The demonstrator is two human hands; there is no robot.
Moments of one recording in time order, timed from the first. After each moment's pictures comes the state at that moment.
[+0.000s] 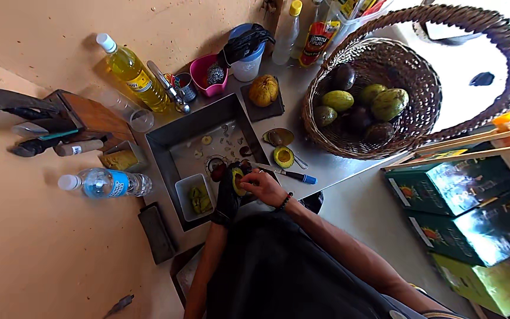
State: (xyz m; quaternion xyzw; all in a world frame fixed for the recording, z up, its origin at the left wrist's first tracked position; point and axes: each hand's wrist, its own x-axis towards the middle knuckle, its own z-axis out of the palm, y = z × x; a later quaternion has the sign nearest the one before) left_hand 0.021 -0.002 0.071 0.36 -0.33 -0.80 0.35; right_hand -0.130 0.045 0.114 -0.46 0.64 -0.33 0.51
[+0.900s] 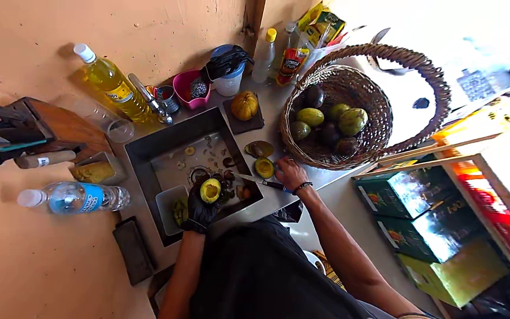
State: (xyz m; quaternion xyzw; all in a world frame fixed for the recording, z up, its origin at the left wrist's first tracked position) left_hand 0.032 -0.029 0.091 0.37 0.02 -0.86 0.34; right_hand -0.274 0.069 0.057 -0.51 0.83 -0.08 0.23
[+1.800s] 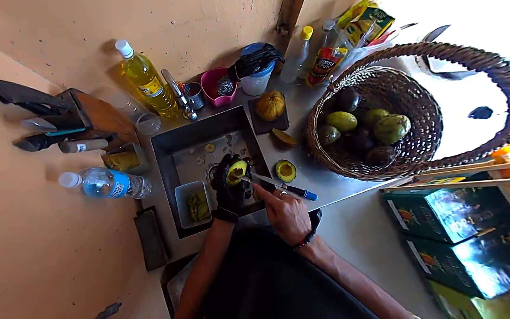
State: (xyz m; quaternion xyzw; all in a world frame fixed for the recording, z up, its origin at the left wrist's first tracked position) left_hand -0.007 -0.012 0.131 0.32 -0.28 -0.78 0.46; right_hand -0.124 0.090 0.163 -0.61 0.76 -0.22 0.10
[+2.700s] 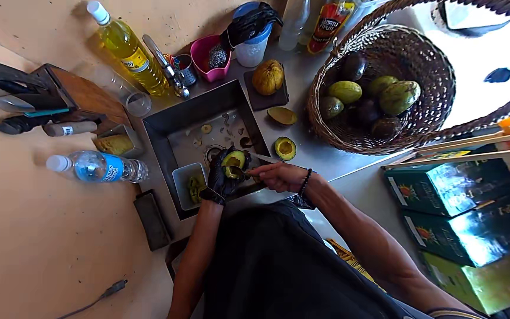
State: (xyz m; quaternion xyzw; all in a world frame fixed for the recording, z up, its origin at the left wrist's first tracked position) left_hand 0.012 -0.038 0.088 0.40 -0.13 -0.85 0.31; right_hand -0.192 0.053 0.107 -0.17 0.47 -0.27 0.82
